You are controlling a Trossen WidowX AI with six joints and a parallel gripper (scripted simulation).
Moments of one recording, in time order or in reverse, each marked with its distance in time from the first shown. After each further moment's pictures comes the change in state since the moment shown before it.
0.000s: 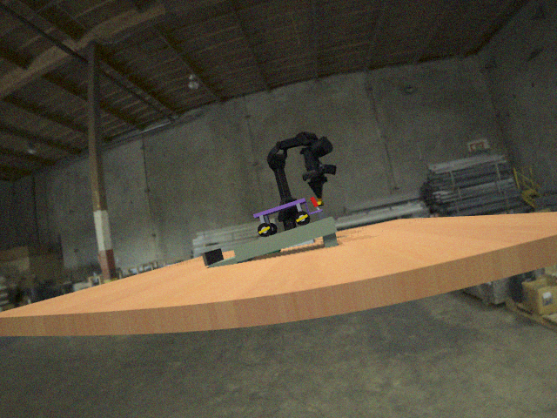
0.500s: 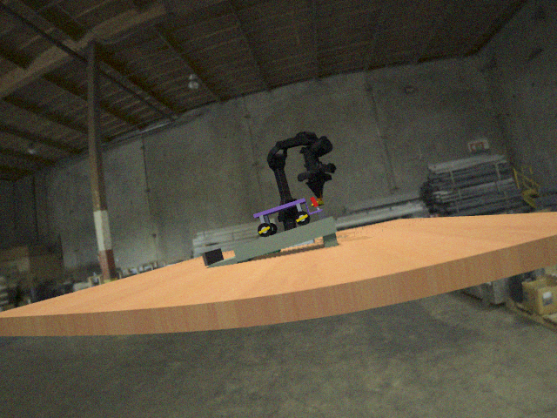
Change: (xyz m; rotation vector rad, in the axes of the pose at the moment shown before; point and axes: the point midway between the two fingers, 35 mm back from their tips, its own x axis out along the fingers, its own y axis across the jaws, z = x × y) arm -0.003 0.000 0.000 0.269 0.001 0.000
